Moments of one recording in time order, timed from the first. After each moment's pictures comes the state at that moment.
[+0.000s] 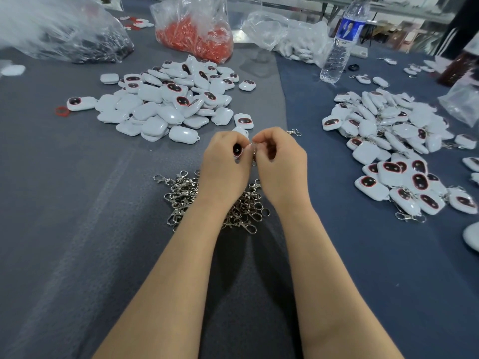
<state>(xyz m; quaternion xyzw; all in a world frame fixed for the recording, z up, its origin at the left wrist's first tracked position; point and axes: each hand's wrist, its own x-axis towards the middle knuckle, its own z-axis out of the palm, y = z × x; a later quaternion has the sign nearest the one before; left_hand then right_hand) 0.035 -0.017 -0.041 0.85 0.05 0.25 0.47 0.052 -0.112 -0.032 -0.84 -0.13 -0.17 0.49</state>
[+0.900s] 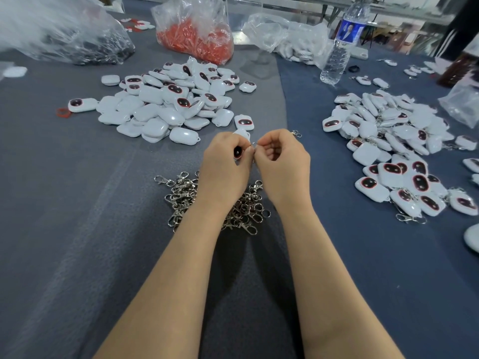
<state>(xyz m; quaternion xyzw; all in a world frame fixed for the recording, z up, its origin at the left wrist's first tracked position) 0.033 -0.017 -0.039 0.85 0.04 0.26 0.46 0.051 -0.111 -0.030 -0.80 -0.09 -0.15 0.57</state>
